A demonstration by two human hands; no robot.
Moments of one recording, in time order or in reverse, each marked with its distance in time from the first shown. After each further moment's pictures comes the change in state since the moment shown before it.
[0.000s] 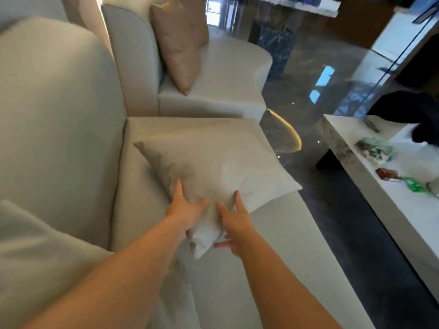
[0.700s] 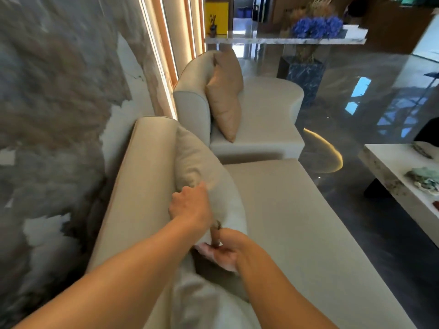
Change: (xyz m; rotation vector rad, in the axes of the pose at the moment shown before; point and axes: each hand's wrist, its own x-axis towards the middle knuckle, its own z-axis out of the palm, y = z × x) left_hand -0.120 0.164 -0.209 0.993 0.365 0.292; right_hand -0.128 -0.148 0.148 0.788 -0.513 0.441
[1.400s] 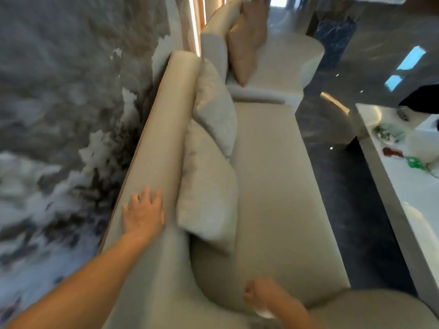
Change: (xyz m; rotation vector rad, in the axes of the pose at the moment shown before) left_hand -0.472 -0.107 0.060 0.261 0.032 -0.158; right_hand -0.383 0.244 -0.343 -2.204 0.088 0.168
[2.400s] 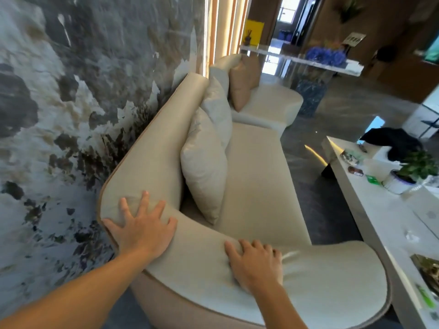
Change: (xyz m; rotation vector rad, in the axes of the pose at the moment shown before) left_hand -0.246 -0.020 0.070 -0.272 0.027 -0.232; right_hand -0.133 -0.034 0.136 -0.055 0.681 0.138
